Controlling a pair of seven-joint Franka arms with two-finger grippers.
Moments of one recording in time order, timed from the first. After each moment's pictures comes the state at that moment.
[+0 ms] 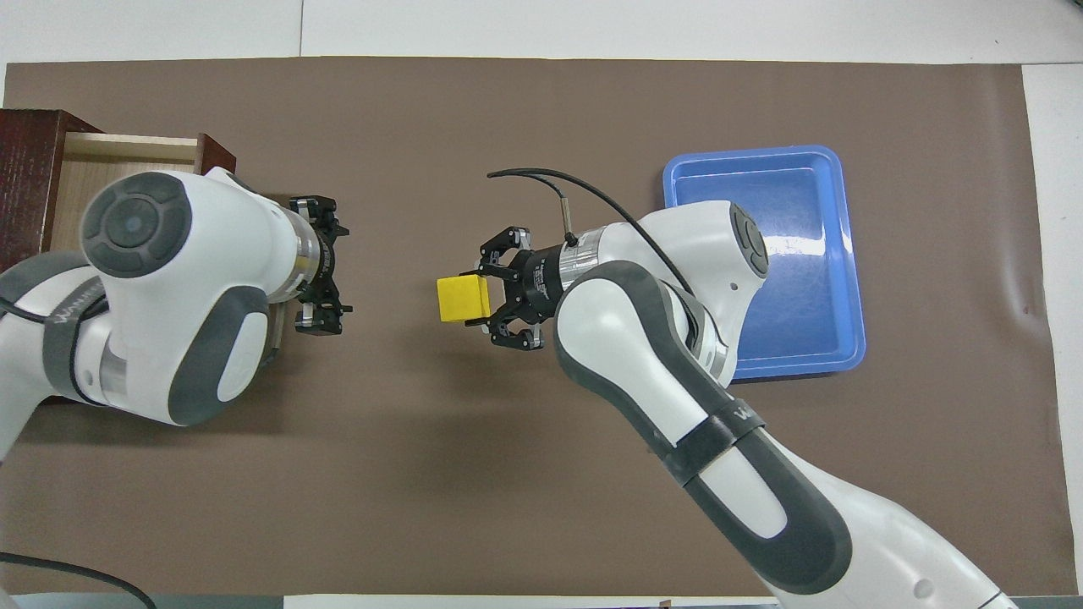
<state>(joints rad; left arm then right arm) -0.24 0.05 -0.10 -1.97 -0.01 2.14 -1.87 0.54 0.34 -0.03 -1.80 1.09 2.27 1.29</state>
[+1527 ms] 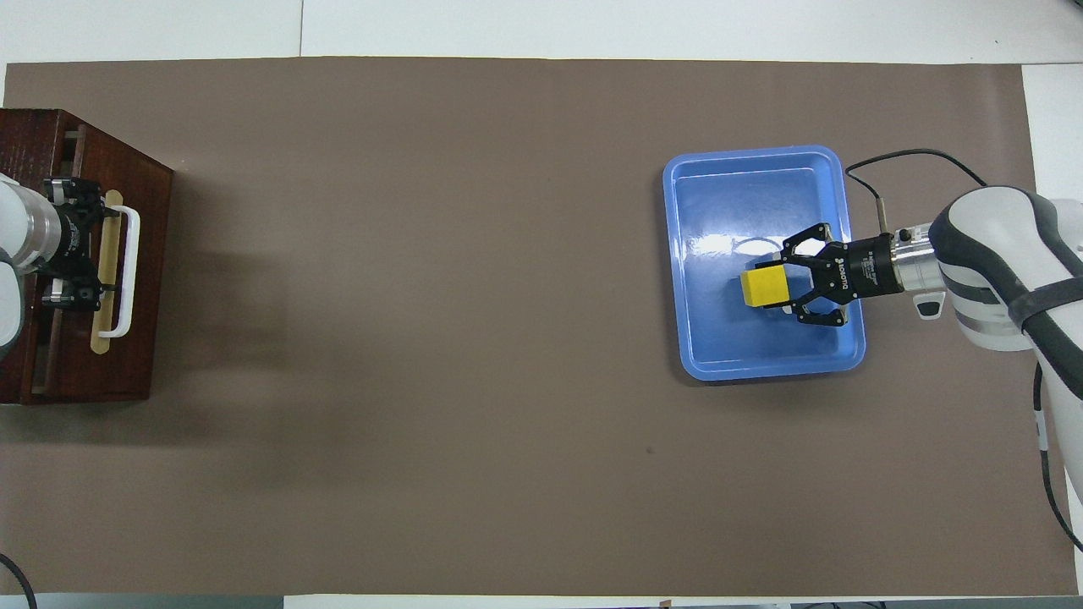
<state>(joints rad) 0.18 0.11 -0.11 -1.97 0.19 2.20 -1.52 -0.12 0.39 -0.04 -1.97 0.90 1.94 0.63</state>
